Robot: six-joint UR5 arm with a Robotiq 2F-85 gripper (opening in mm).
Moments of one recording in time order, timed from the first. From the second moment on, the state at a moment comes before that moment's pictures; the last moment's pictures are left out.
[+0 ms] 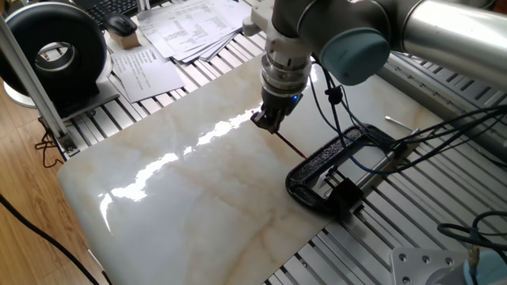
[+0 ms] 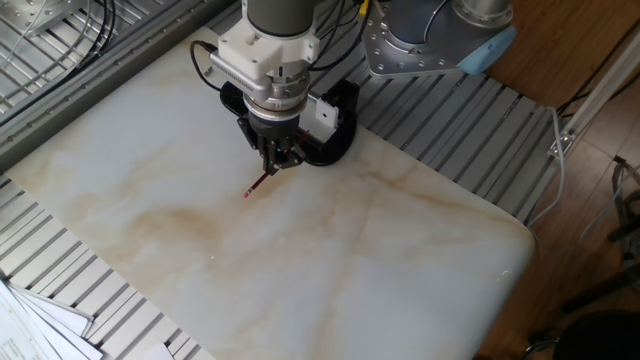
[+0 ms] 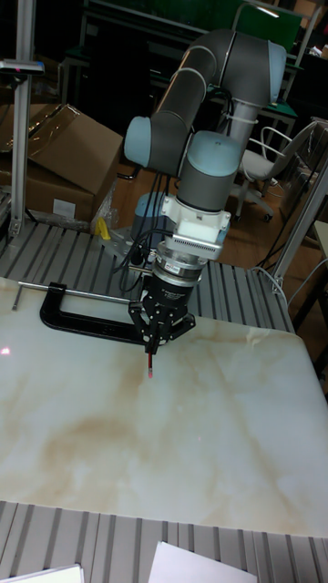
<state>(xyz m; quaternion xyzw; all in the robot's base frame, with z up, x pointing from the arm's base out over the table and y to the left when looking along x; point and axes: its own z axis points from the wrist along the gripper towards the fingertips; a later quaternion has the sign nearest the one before) 0.494 0.019 0.070 0.00 1.00 -0.01 0.07</state>
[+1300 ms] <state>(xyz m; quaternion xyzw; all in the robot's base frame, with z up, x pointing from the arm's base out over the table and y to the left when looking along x) 0.482 0.020 0.072 -0.01 1.00 0.00 0.07</state>
